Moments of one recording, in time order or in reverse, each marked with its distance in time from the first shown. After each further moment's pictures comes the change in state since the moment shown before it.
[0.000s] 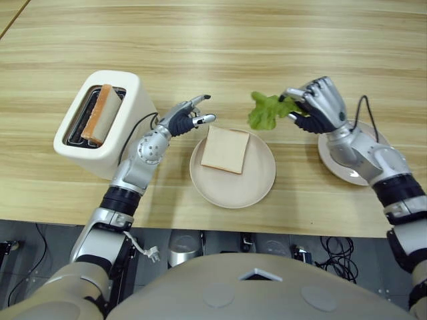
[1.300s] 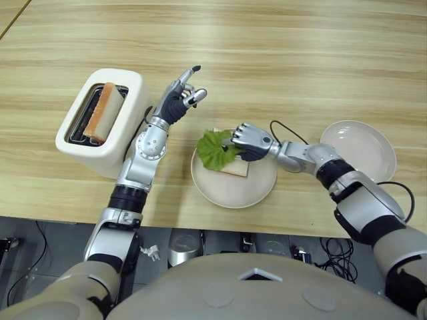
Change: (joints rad) left arm -0.005 -0.091 0.083 -0.017 -0.065 -0.050 0.125; right arm -0.158 0.215 0.309 0.470 -0.109 -0.142 0.220
